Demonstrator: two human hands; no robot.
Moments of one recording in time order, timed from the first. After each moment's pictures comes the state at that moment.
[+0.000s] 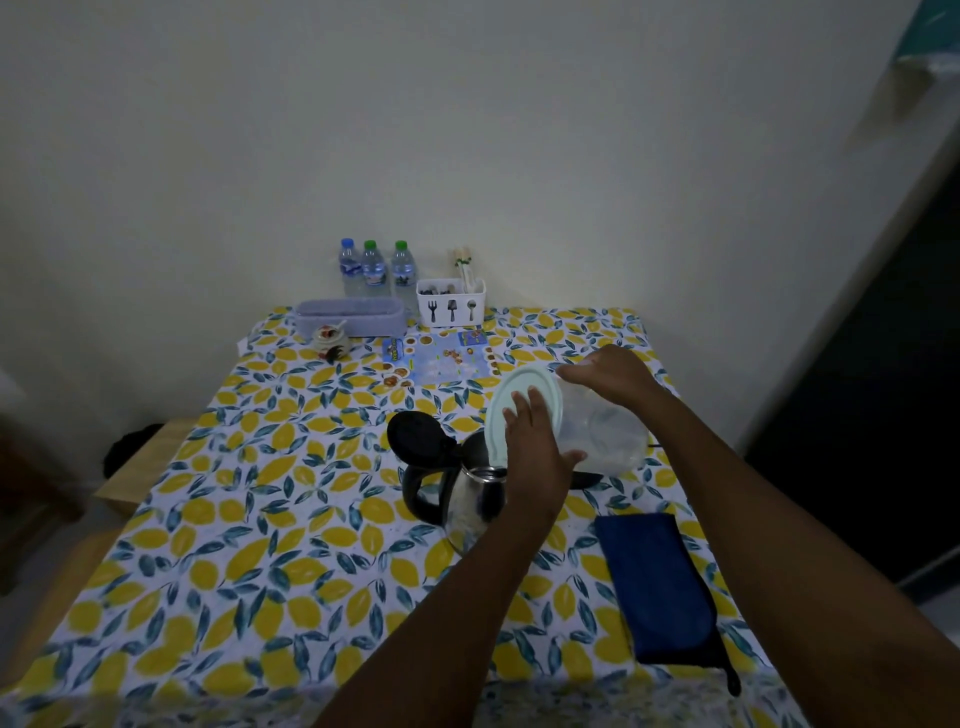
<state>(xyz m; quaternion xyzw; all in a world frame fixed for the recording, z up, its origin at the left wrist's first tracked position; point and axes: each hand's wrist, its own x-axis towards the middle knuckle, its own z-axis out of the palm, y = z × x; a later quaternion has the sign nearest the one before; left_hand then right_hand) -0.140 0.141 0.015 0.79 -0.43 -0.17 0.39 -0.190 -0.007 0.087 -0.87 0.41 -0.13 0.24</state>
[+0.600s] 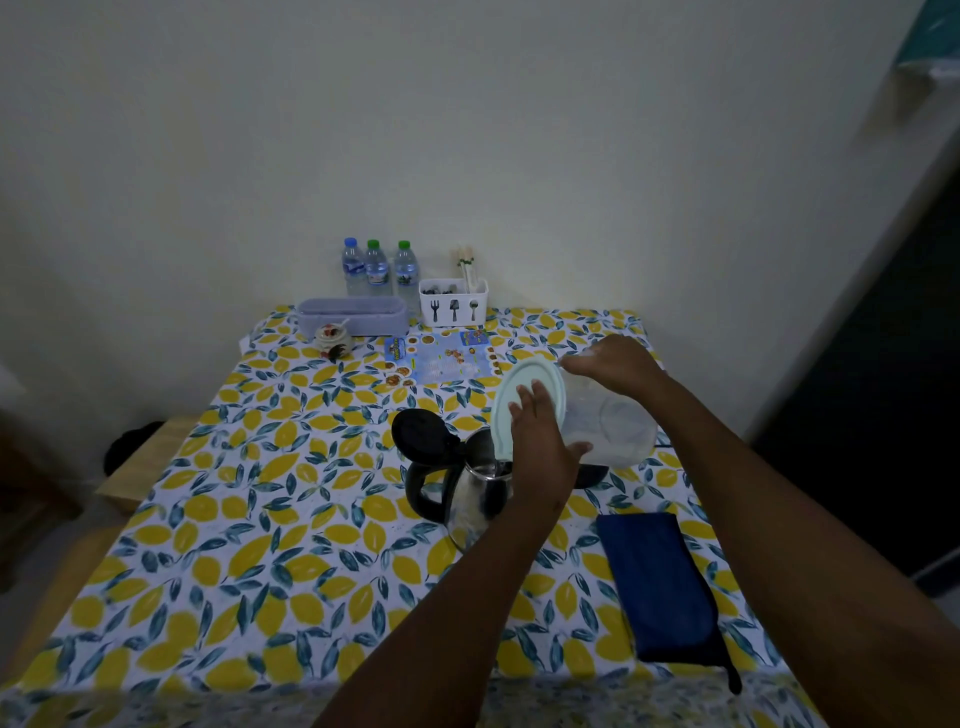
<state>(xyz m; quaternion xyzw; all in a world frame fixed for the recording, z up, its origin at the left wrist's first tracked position) -0.140 0.140 0.019 0.78 -0.42 -0.17 0.44 -0.187 -0.012 0.095 -0.89 0.39 -0.12 0.20</state>
